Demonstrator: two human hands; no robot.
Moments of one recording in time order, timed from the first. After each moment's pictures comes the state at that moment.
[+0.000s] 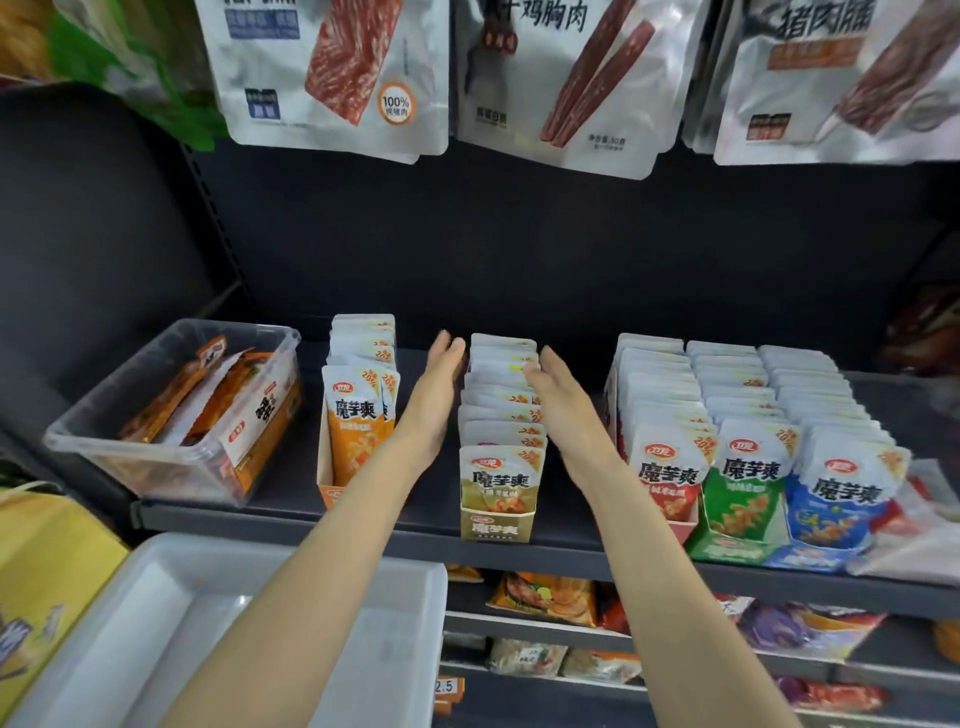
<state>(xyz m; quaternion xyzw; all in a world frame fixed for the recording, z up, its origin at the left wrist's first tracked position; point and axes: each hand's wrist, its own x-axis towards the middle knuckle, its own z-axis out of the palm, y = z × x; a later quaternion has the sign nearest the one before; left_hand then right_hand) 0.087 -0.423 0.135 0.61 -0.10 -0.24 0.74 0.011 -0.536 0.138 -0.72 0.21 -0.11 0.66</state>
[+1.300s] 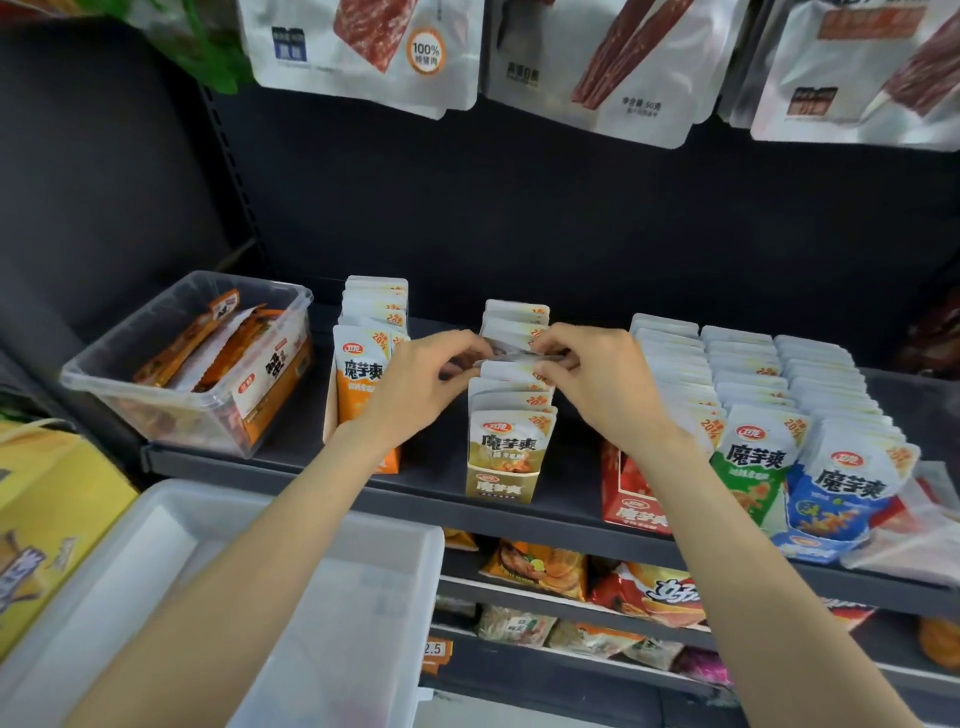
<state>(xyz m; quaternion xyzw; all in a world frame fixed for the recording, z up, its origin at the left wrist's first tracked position) 0.096 -0.385 0.118 0.77 -0.47 0.10 0.42 -0.005 -0.564 0.154 -0.95 0.02 -0.22 0.23</state>
